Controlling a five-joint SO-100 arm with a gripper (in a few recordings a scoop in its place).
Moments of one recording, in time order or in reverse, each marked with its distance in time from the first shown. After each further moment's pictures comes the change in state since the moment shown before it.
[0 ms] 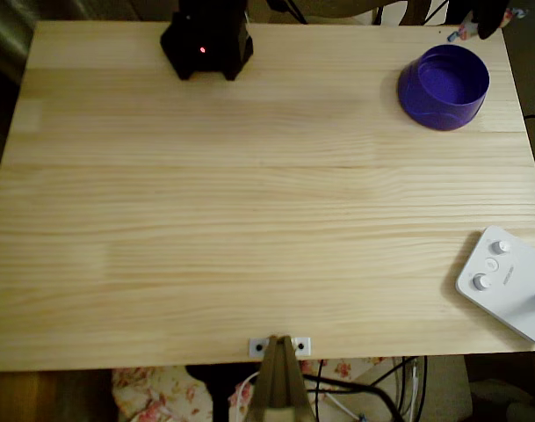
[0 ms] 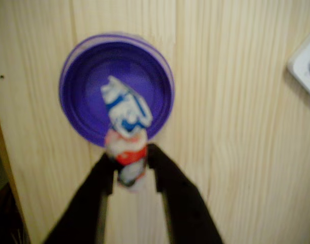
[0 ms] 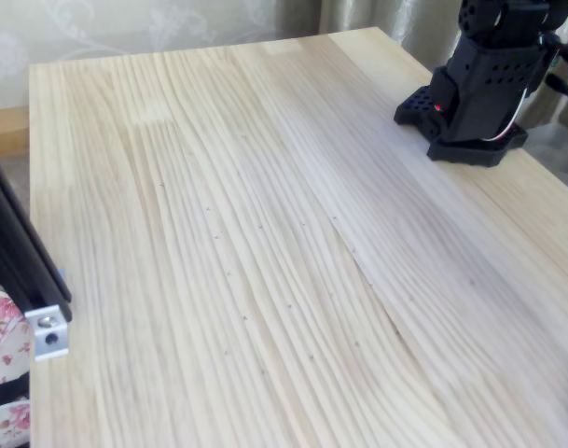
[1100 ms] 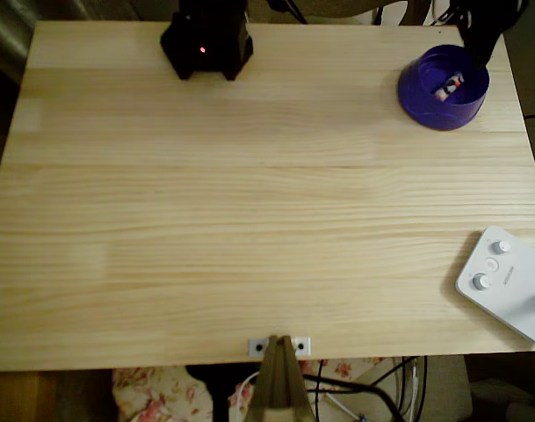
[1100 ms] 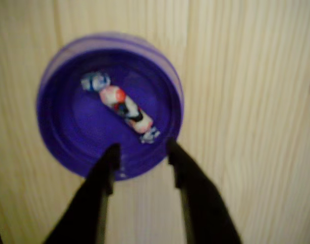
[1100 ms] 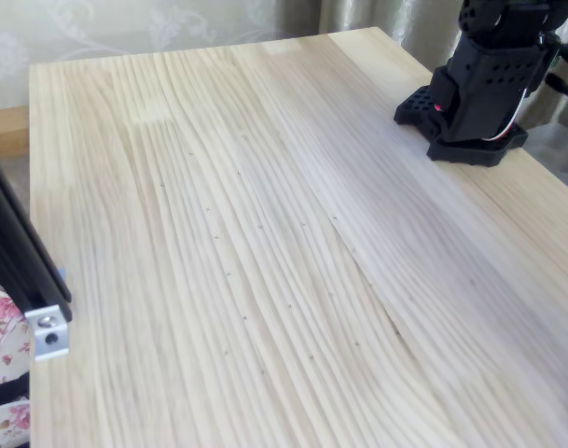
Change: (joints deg) arm 0.4 -6.9 4.2 -7.2 -1.1
